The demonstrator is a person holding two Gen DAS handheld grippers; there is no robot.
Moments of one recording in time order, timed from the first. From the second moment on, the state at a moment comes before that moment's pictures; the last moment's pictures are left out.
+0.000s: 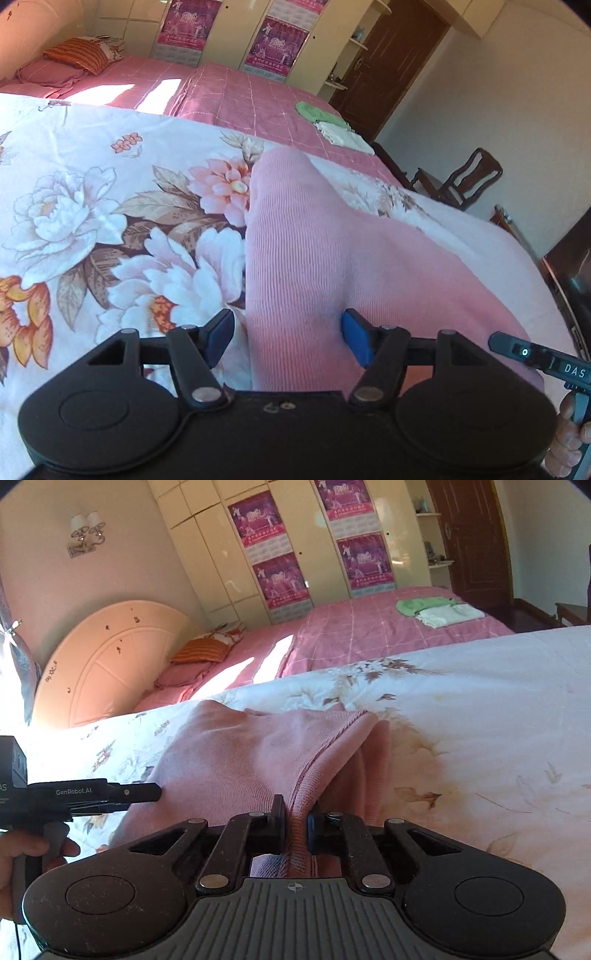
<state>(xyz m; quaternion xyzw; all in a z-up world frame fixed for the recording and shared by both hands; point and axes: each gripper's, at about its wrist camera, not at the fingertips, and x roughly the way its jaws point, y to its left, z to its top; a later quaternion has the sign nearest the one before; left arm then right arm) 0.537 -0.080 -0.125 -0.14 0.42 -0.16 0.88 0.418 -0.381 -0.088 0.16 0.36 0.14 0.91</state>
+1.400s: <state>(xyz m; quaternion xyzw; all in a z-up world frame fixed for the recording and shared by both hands) 0.474 -0.086 -0.083 -0.01 0.33 -0.16 0.93 0.397 -0.392 -0.069 0.09 0.32 0.15 0.93</state>
